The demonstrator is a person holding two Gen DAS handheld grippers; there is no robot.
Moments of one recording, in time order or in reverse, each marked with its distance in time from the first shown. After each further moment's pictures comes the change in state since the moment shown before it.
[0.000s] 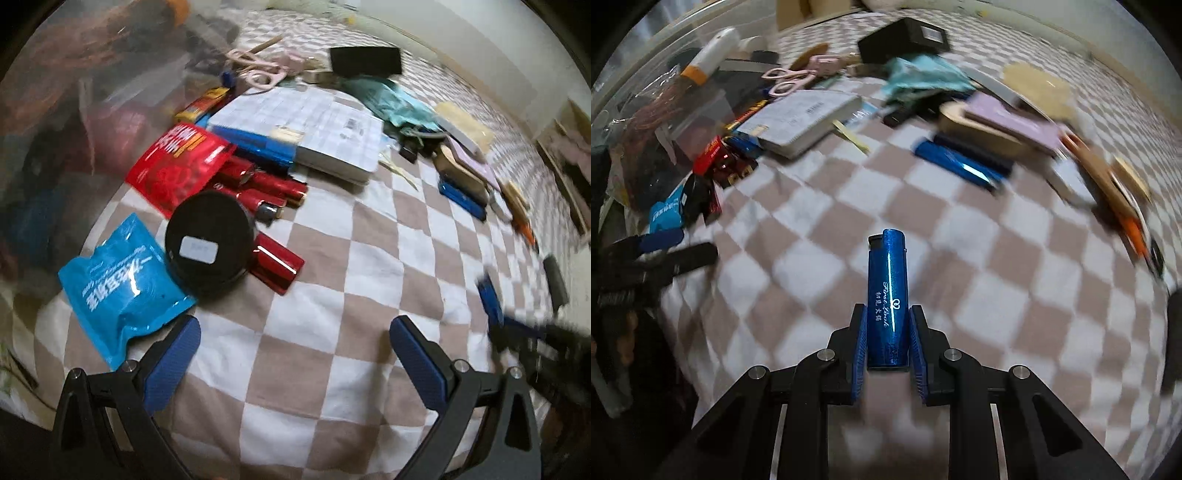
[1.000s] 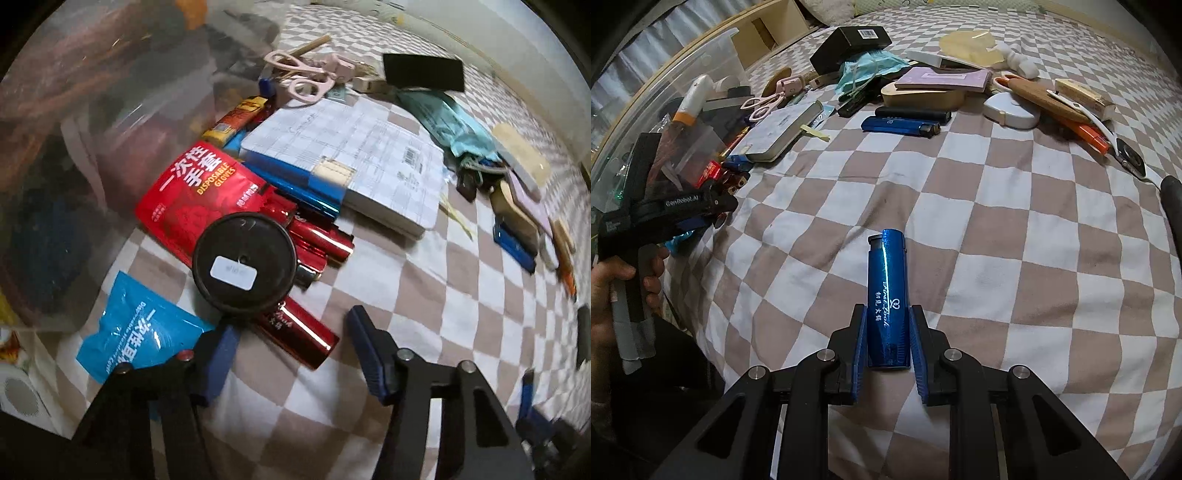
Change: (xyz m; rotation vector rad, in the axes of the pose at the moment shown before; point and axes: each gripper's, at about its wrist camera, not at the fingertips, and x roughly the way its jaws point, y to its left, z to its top) left arm 0.005 0.001 0.026 -0.044 0.003 0.179; right arm -0.017 -0.032 -0.039 0.173 -0.034 0.108
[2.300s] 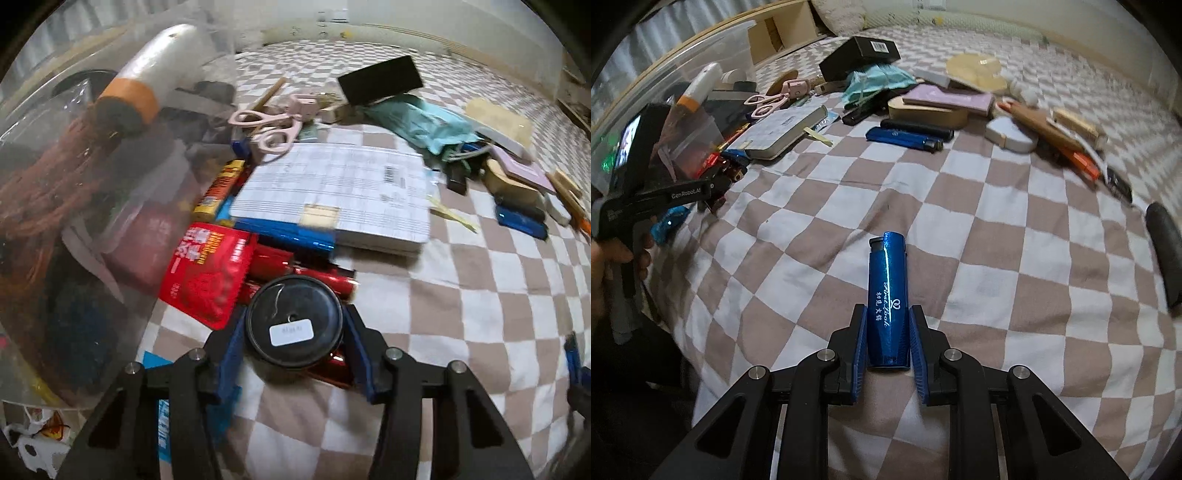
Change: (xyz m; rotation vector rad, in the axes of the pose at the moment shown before) left arm 0.003 -0.027 0.020 0.246 -0.179 0.083; right arm 0.001 0.021 -0.012 -0.098 -0.096 -0.128
